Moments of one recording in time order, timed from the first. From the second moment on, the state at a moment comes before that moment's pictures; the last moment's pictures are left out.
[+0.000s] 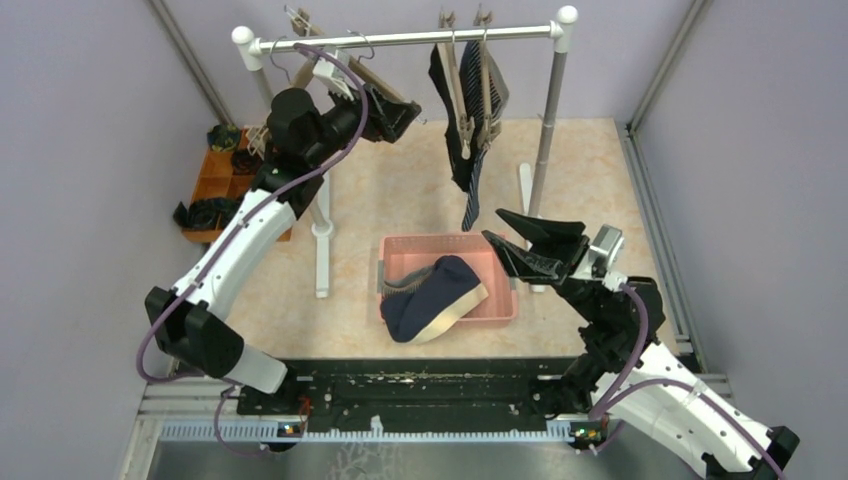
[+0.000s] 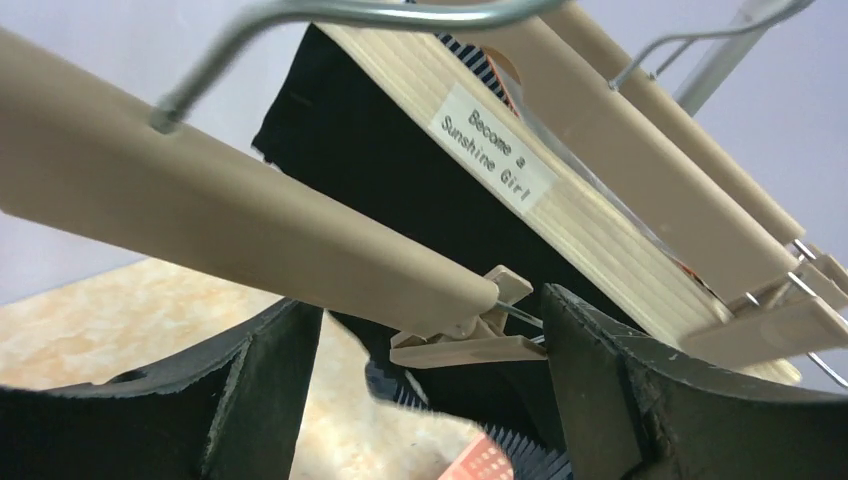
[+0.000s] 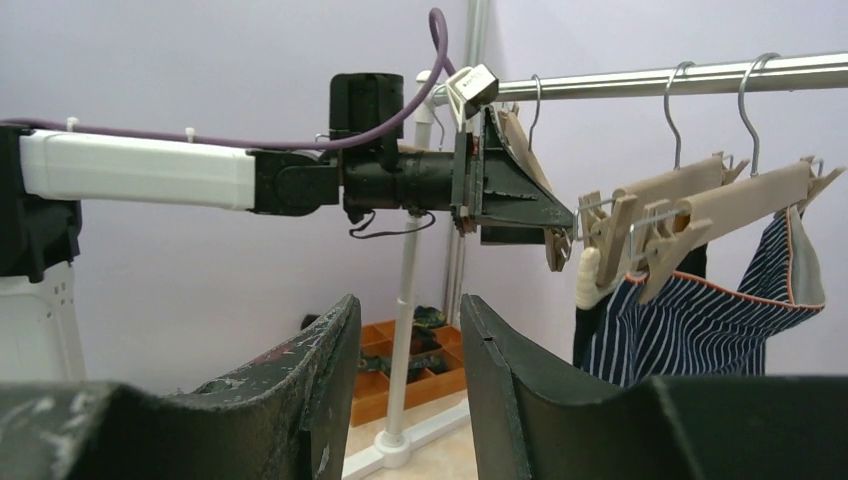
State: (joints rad) left arm -0.43 1.50 1.50 0.15 0.34 -0.45; right arm 0.76 0.52 0.56 0.61 -0.22 0.05
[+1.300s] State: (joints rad) left arm -1.15 1.16 1.17 -0.05 -0.15 -0.06; right arm 0.76 0.57 0.64 0.51 -0.21 0.04
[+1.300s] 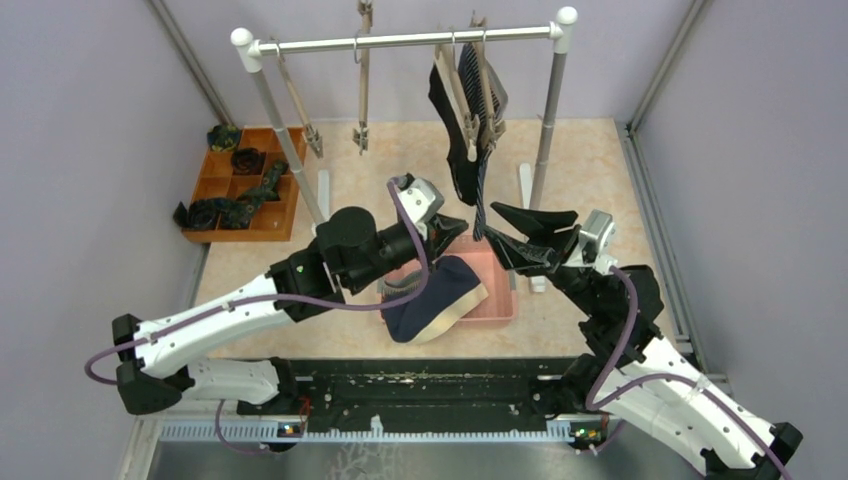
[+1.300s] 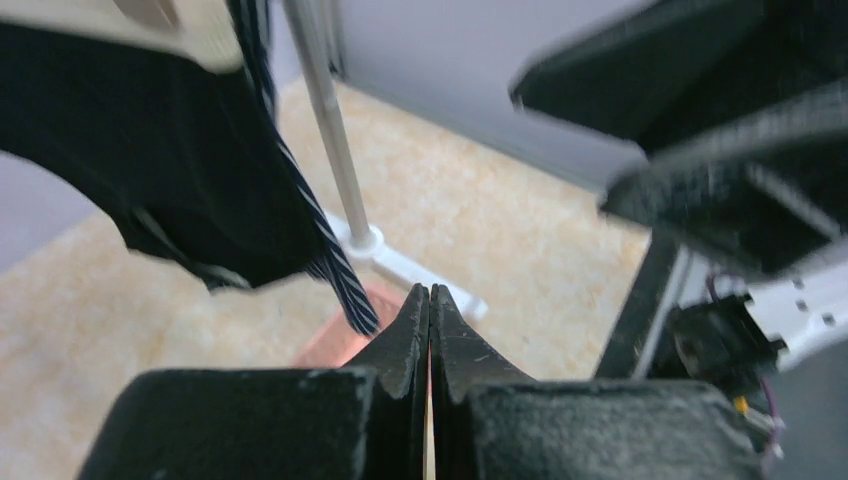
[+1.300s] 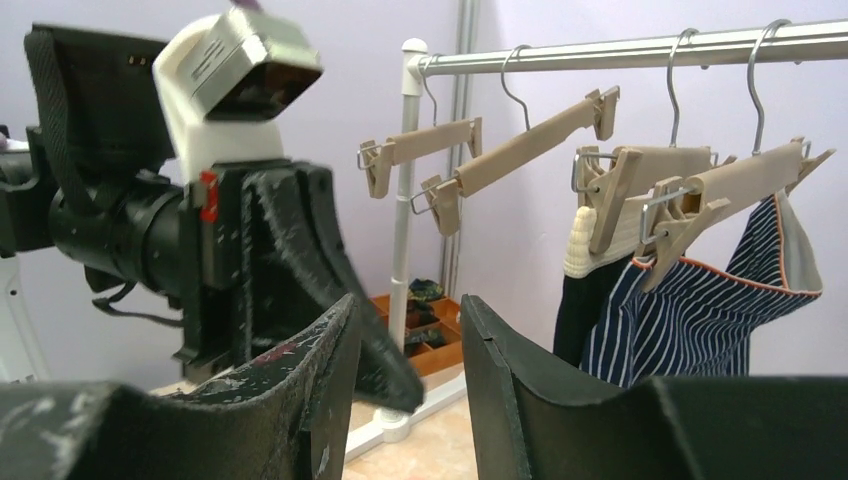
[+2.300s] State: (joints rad) left arm -1.07 1.75 2.03 0.18 -0.73 0.38; right arm 0.76 0.55 0.66 0.42 -0.14 0.03
